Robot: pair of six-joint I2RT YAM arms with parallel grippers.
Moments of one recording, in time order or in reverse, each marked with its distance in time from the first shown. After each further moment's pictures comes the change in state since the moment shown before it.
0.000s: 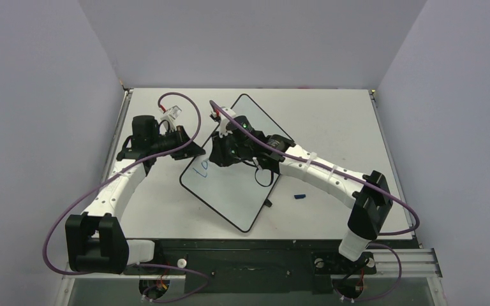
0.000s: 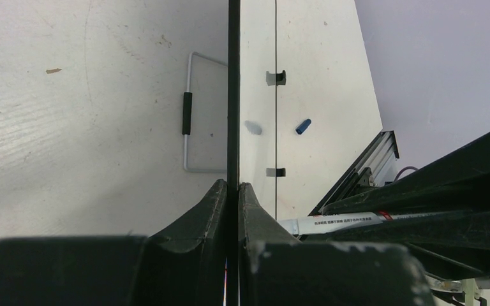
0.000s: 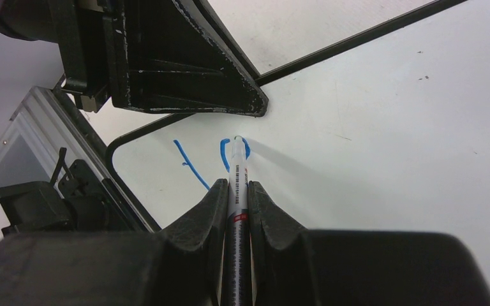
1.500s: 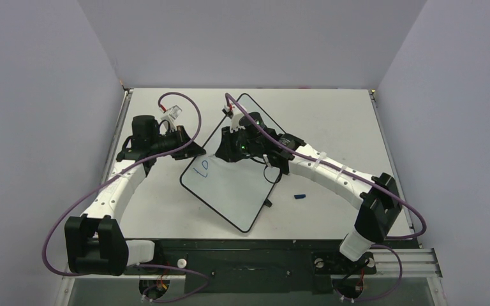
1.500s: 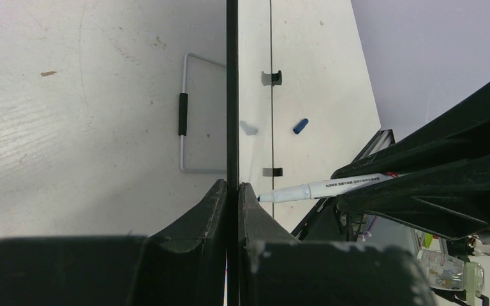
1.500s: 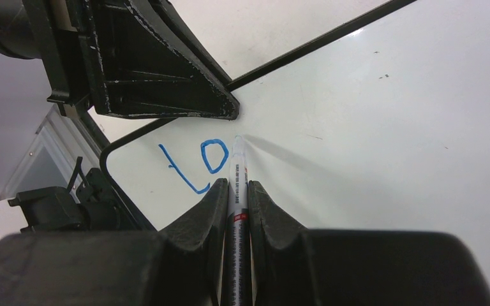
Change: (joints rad) left arm -0.004 -0.012 0.000 0.000 0.002 -0.001; right arm -0.072 -0.063 -0.092 0.079 -0.075 0.037
